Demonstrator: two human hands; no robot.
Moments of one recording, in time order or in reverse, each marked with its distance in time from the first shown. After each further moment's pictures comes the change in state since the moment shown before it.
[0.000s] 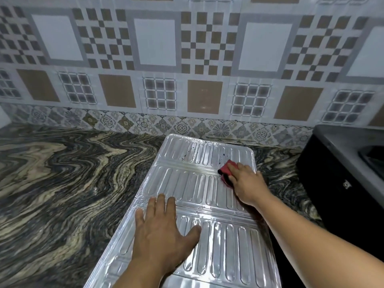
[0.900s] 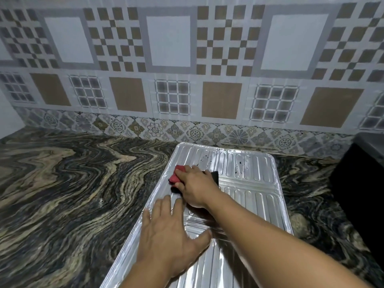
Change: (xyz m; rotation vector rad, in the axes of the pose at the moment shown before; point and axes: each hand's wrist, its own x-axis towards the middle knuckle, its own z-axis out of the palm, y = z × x) left_hand 0.046 -0.012 -0.002 0.023 0.071 0.001; right_hand 0.057 -0.152 0.018 0.087 -0.087 -0.377
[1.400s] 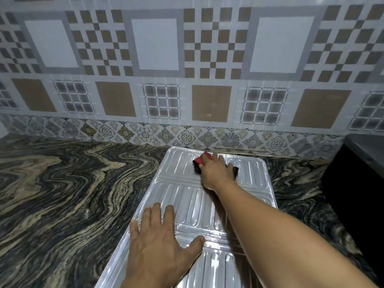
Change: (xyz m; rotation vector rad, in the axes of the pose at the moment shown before) left_hand 0.001 0.004 0.005 0.009 -0.008 -0.045; right_hand 0.030 0.077 -0.010 0.000 0.117 0.426
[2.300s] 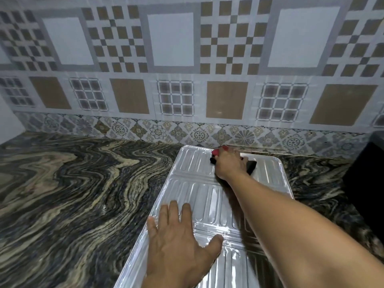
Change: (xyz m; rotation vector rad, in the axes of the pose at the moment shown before) left_hand -0.002 -0.001 -0.004 -0.029 -0.038 -0.005; right_hand 0.021 -0.010 -0.003 0.038 0.060 0.101
